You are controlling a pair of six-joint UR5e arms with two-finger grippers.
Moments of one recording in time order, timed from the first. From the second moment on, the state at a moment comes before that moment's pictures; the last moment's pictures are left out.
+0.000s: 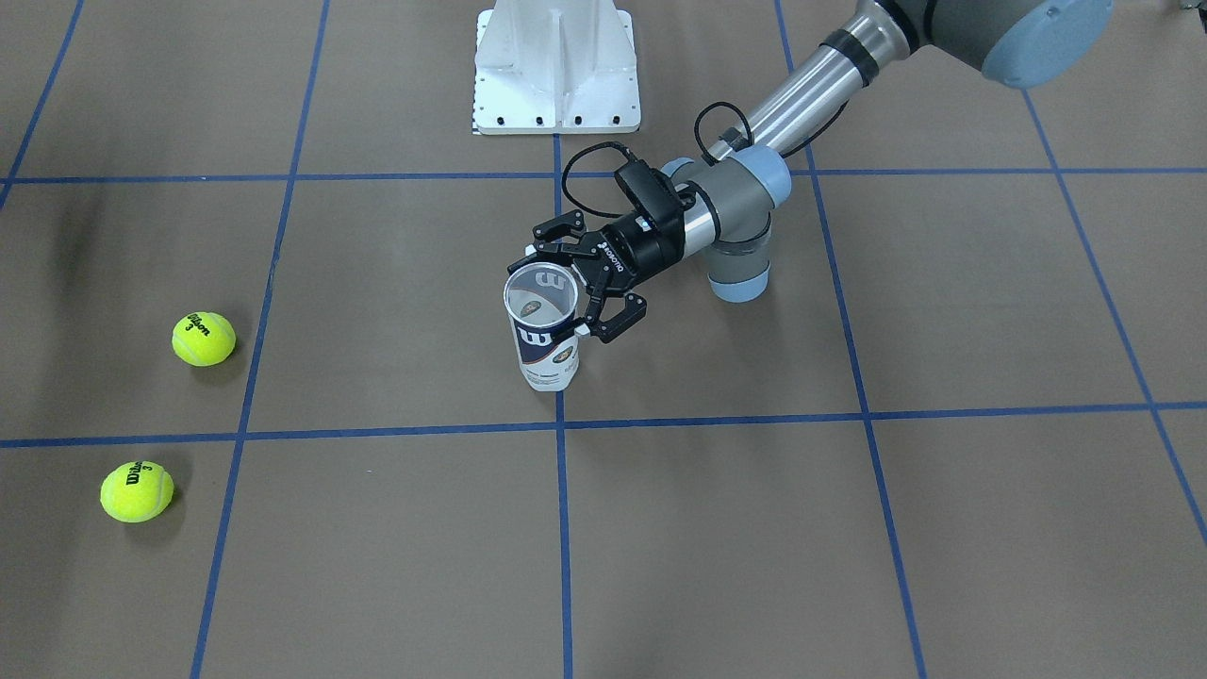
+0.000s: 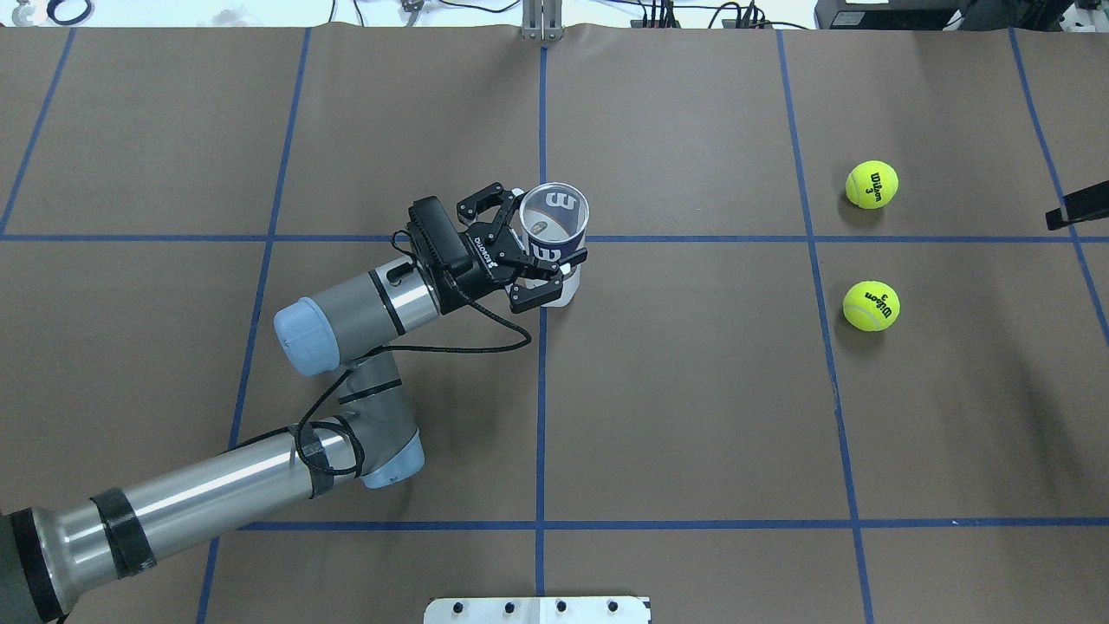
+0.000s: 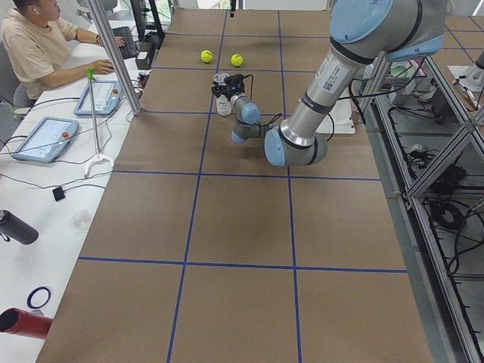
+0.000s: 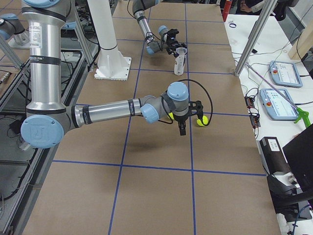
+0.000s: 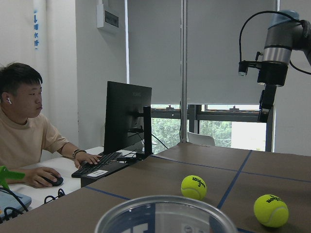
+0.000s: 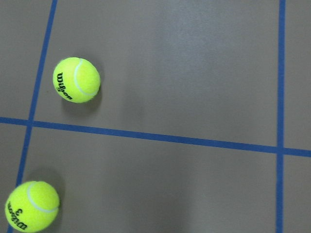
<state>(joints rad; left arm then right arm) -0.47 -2.38 -0.93 -3.60 -1.43 -0.32 1.26 -1.61 1.79 -1.15 2.30 0.58</state>
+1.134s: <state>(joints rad) -0.47 -2.38 -0.93 -3.60 -1.43 -0.33 0.79 -1.49 1.78 -1.07 1.86 1.08</state>
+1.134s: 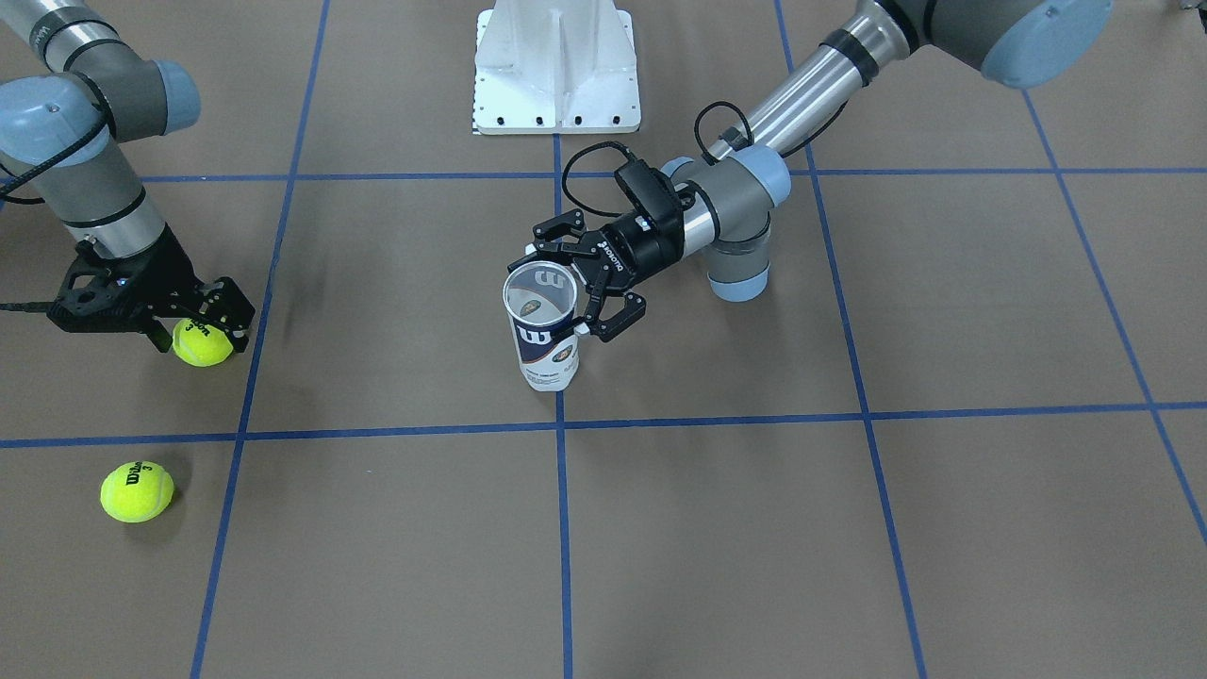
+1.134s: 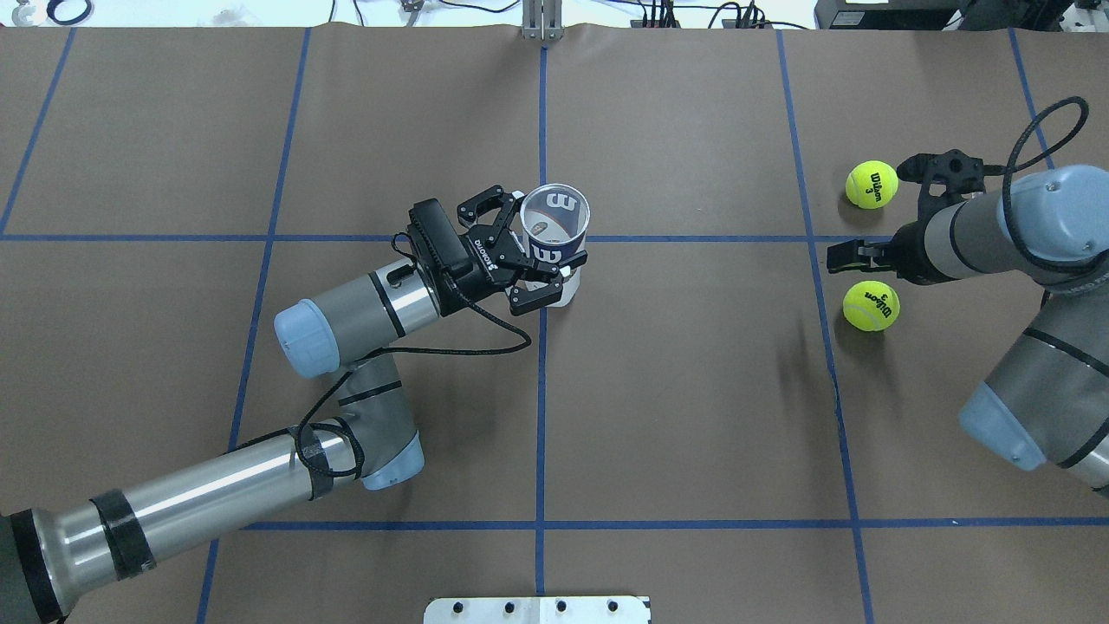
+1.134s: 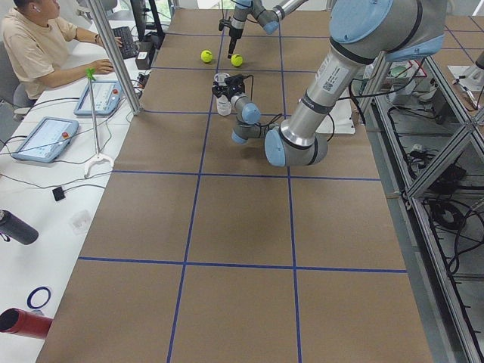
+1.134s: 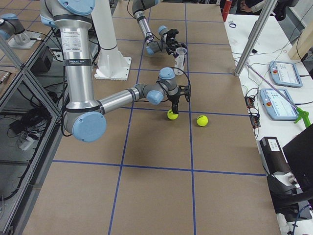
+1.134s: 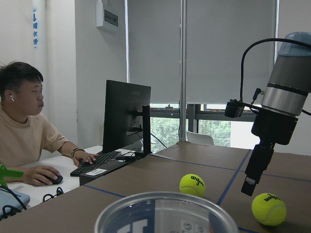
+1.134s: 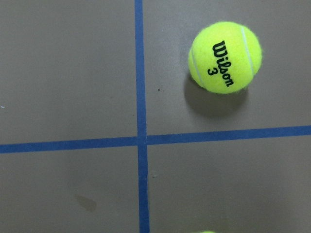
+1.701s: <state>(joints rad) -0.47 -2.38 -0.93 -3.60 -1.43 -0.33 0.77 -1.52 1.77 -1.07 1.84 1.02</state>
